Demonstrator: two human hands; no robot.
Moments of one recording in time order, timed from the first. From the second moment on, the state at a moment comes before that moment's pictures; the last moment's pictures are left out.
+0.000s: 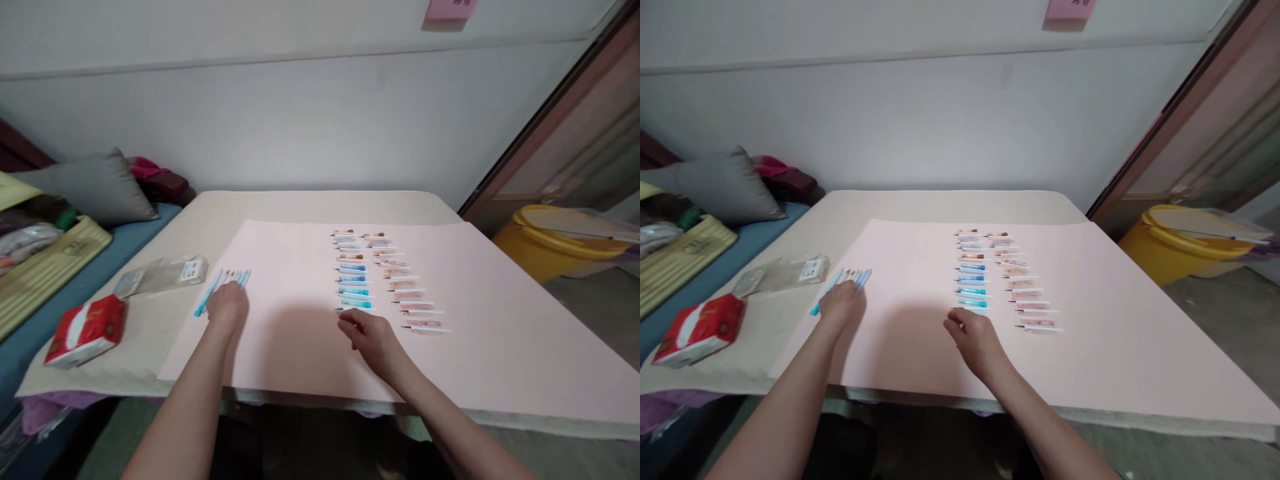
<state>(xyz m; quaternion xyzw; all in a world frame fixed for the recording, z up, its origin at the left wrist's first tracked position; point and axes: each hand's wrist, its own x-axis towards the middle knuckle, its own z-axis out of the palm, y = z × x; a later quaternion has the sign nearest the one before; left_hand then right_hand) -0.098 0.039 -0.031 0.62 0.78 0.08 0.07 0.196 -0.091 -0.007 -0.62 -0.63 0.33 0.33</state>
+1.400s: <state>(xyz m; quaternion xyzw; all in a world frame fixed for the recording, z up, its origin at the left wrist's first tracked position) 0.074 -0.076 -0.055 0.14 0.51 0.40 0.75 0.219 -0.082 -0.026 -0.67 -0.74 0.05 -0.04</state>
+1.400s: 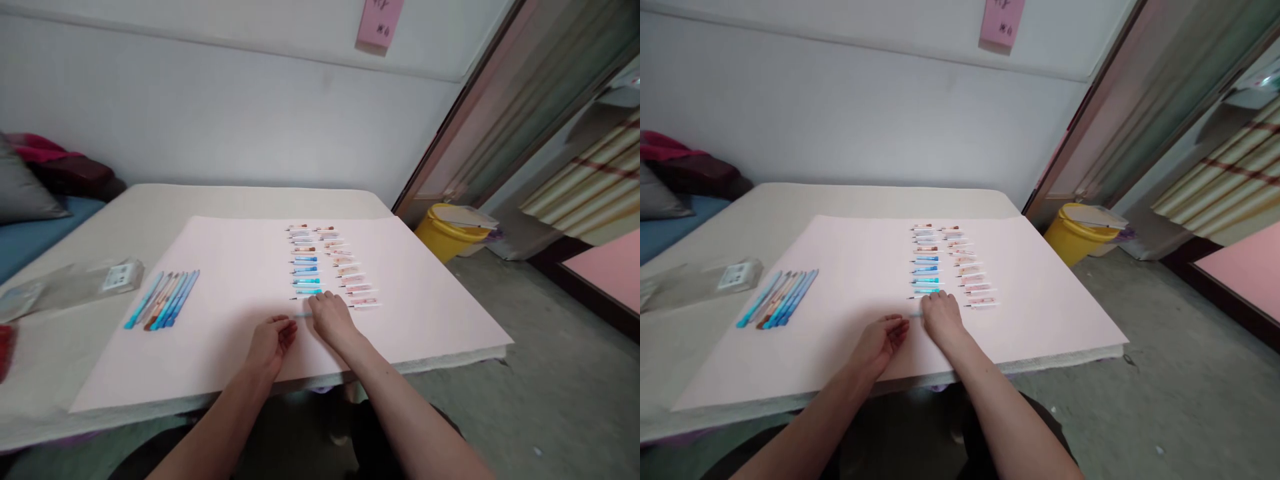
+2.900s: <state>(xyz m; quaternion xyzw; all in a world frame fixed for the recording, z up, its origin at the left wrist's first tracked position) 0.059 -0.031 -0.033 0.03 0.47 0.51 0.72 0.225 -0.074 -0.027 -0.66 -0.75 0.07 -0.01</state>
